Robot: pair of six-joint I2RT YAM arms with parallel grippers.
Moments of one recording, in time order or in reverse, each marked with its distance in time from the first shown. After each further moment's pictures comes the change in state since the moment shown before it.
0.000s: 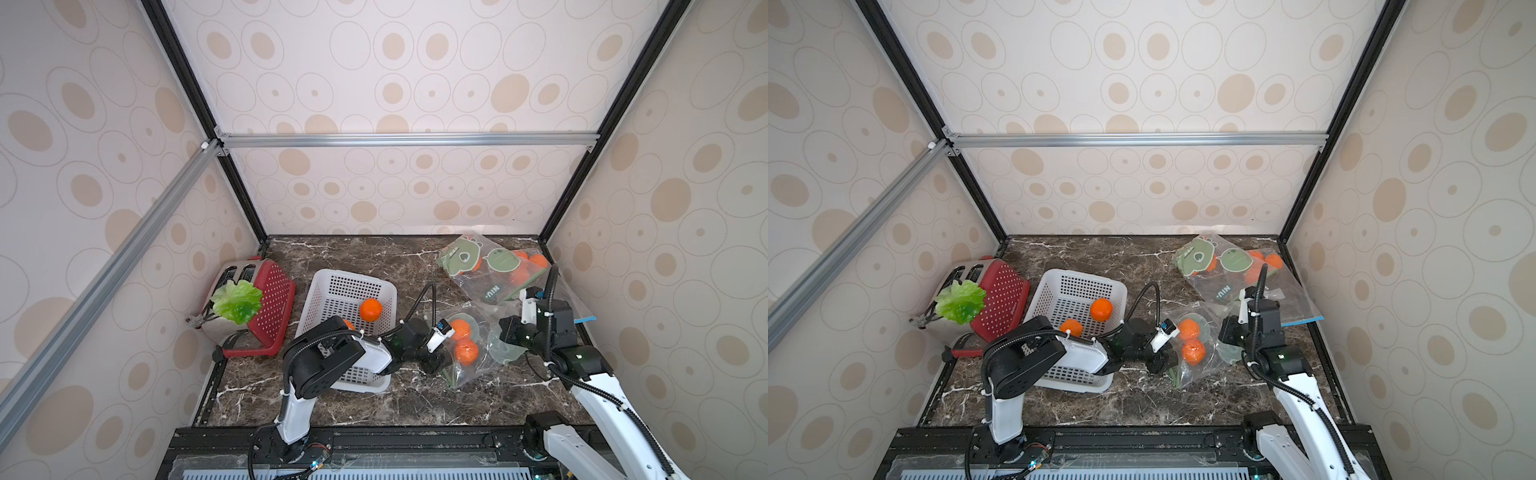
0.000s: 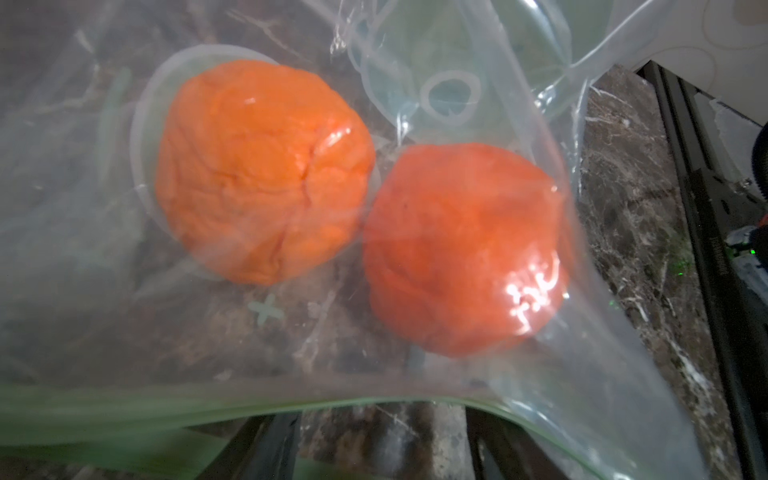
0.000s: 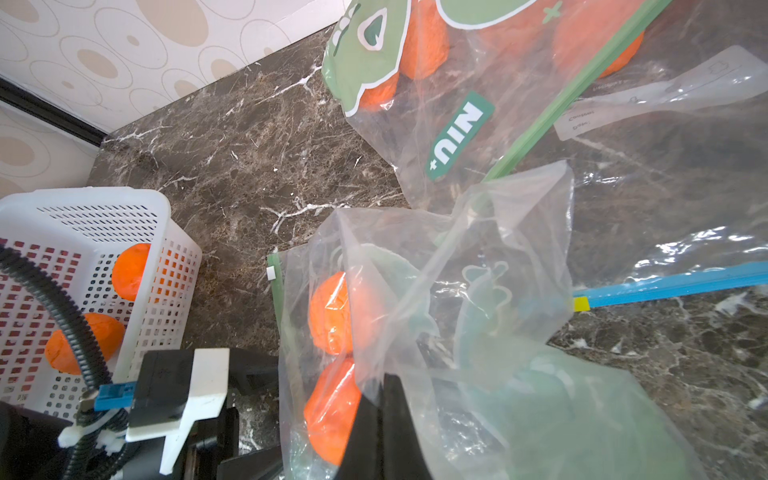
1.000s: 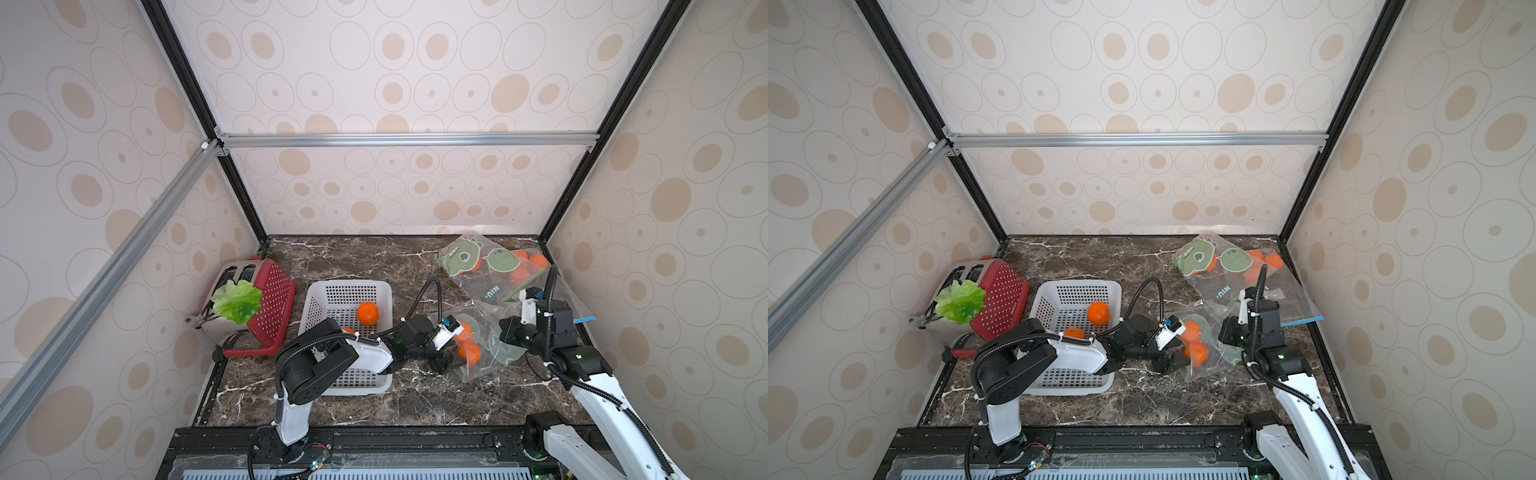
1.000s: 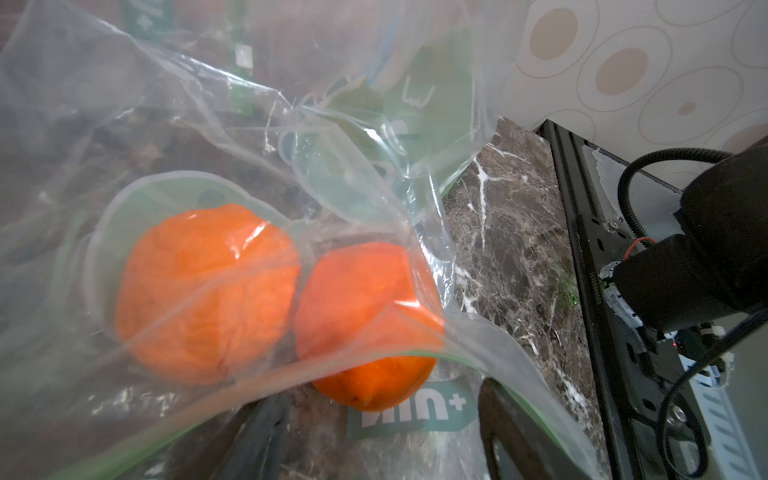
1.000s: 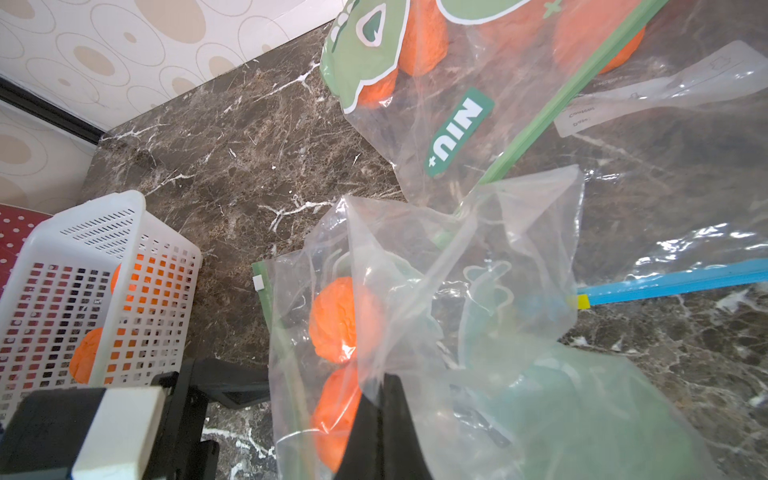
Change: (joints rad) left arm -0.035 -0.047 0.045 0.039 0.098 -0.029; right arm 0.000 0.000 -0.005 0.000 0.000 0.000
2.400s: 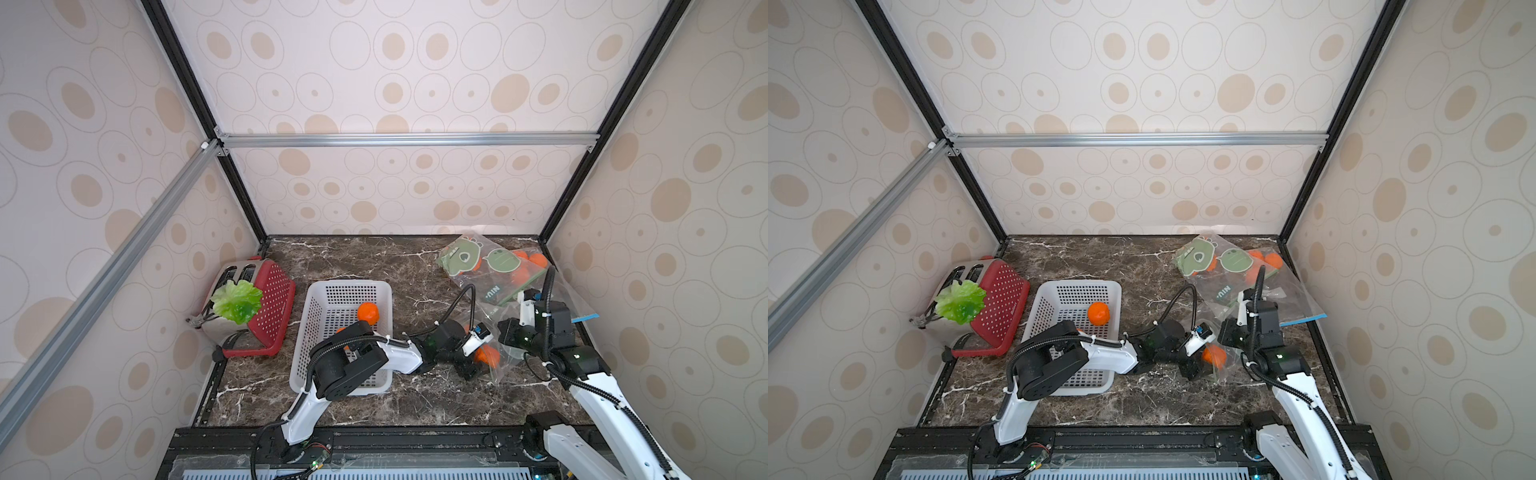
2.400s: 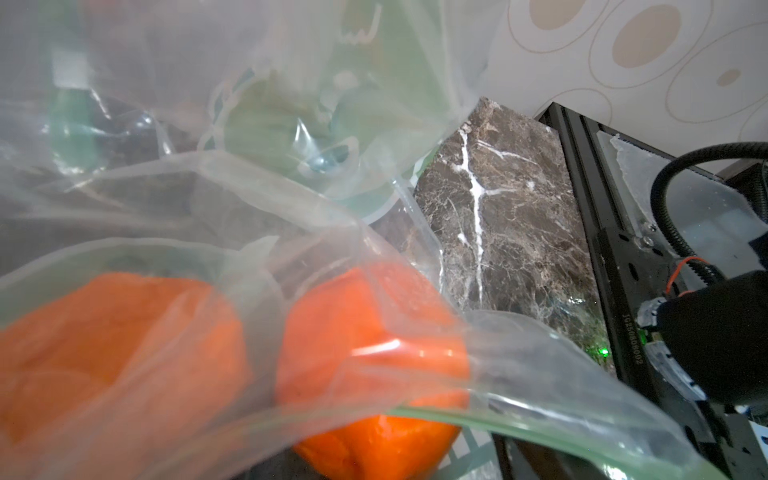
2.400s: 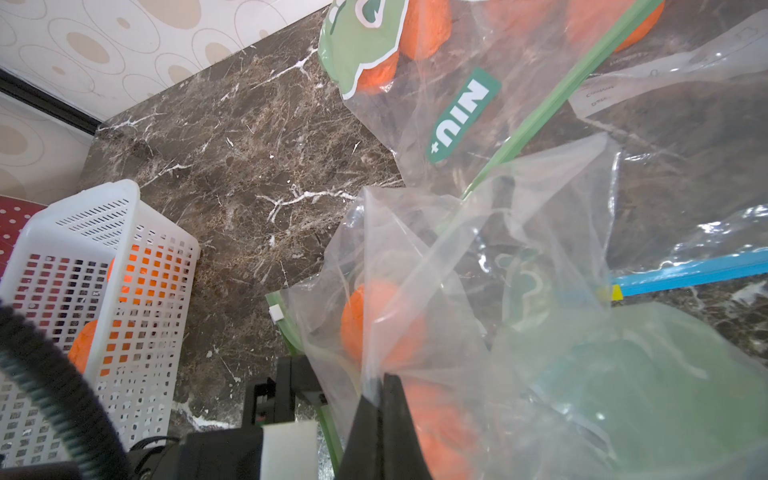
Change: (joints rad) left arm -0.111 0.206 0.283 -0.101 -0.082 0.018; right arm 0.000 0.008 -0.015 0.000 -0.015 0.002
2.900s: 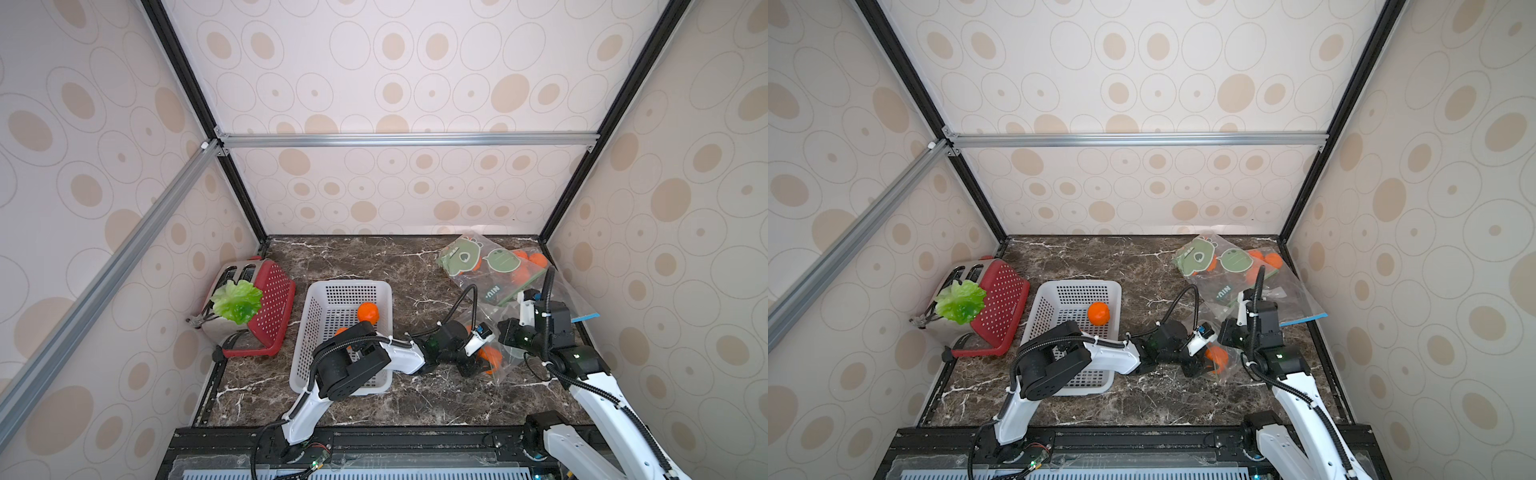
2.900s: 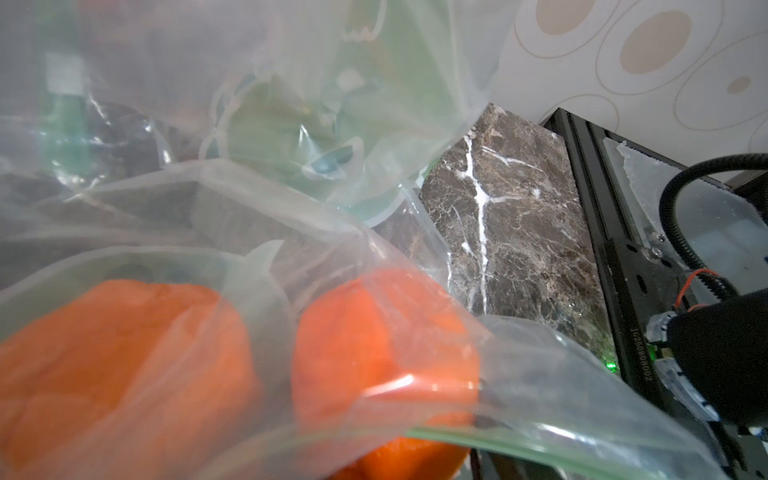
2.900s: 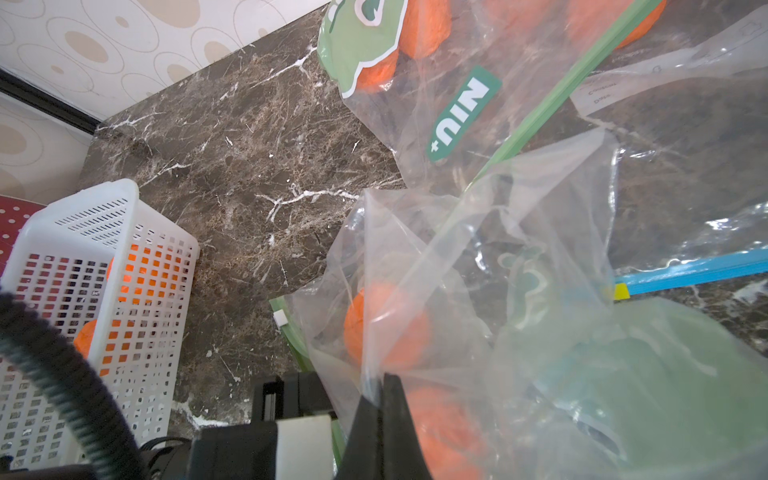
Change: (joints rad) left arm -0.005 0.017 0.016 0.003 -0.013 -0.020; right arm 0.000 0.001 0.000 0.000 0.000 0.001
